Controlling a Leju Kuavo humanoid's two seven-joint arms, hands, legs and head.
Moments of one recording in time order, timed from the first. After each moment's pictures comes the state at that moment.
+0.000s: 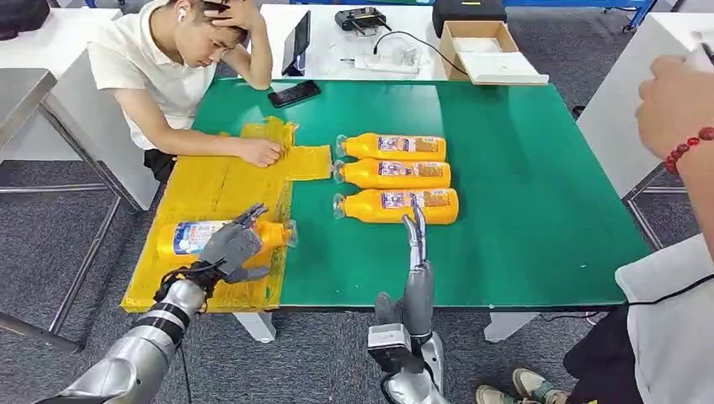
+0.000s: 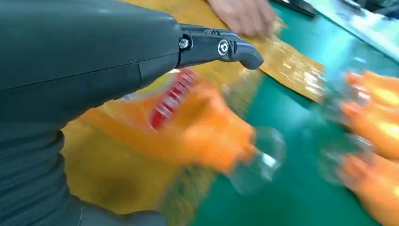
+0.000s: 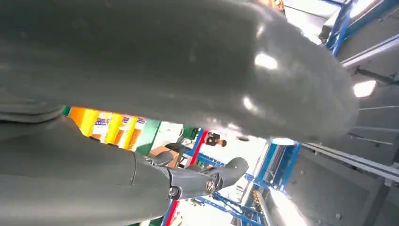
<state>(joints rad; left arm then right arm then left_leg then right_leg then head) -0.55 -0.08 0.02 -0.55 -0.82 -0.05 -0.43 -0.04 0.18 0.42 -1.31 0.25 -0.63 -0.67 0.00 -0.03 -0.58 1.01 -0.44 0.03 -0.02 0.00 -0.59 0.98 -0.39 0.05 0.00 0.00</state>
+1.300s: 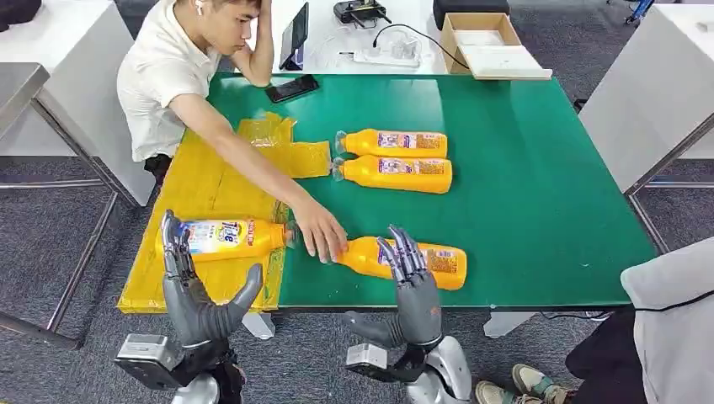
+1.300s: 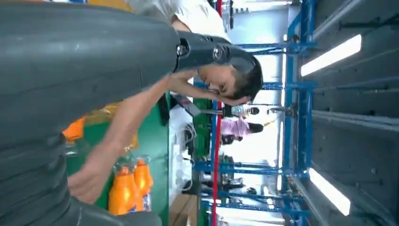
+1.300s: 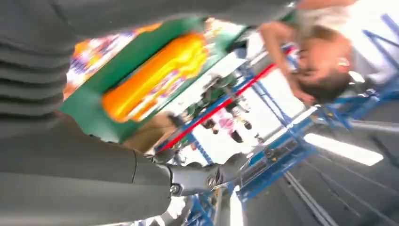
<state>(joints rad) 0.10 -0.22 -0.30 -1.63 -0.03 0.52 -0.67 -0.04 0.15 0.21 -1.18 0.82 -0.63 -0.62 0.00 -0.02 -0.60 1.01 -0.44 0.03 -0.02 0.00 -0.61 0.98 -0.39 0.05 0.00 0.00</state>
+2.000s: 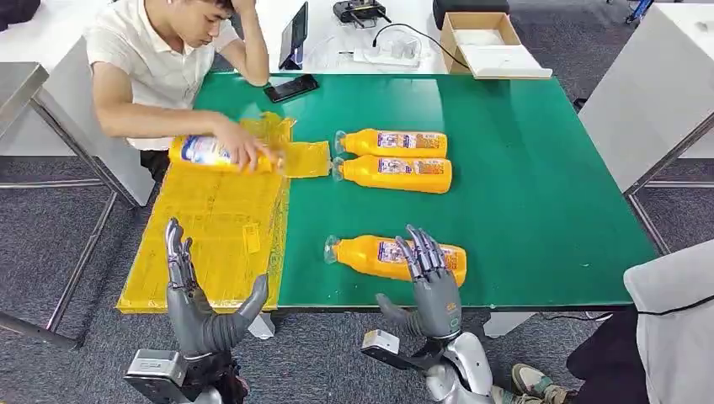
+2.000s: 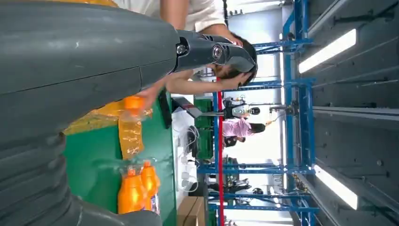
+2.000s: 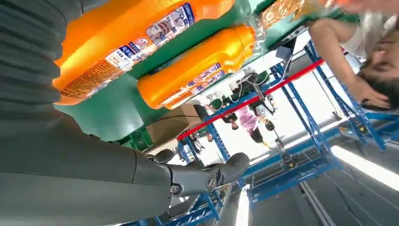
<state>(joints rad) 0.12 -0.20 -0.35 -1.65 -0.06 0.56 -0.67 -0.06 0.14 0.09 -1.12 0.91 -0.63 -0.60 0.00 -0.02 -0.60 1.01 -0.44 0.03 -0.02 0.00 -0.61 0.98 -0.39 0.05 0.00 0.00</state>
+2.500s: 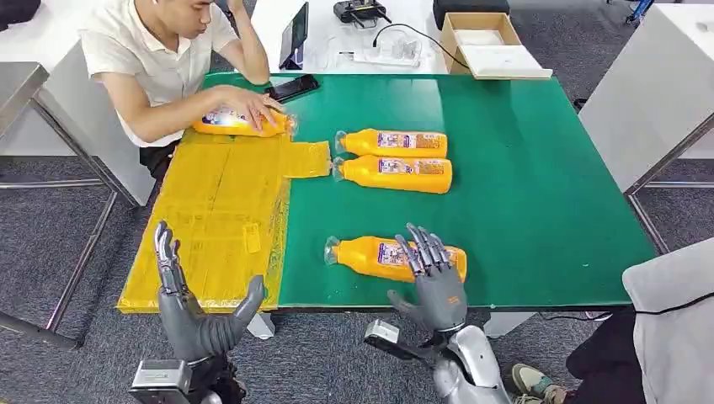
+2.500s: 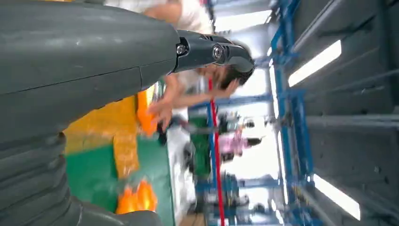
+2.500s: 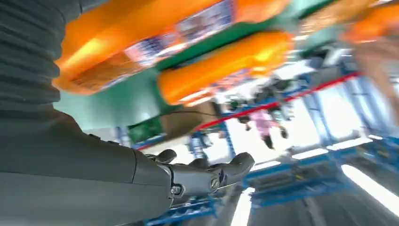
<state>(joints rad) 0.14 -0.19 -0.37 -1.69 -0.16 0.69 -0.67 -0.12 0.09 0.07 -1.06 1.08 -0.63 -0.42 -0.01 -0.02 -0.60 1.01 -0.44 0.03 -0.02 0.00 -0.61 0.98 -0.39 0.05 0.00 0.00</state>
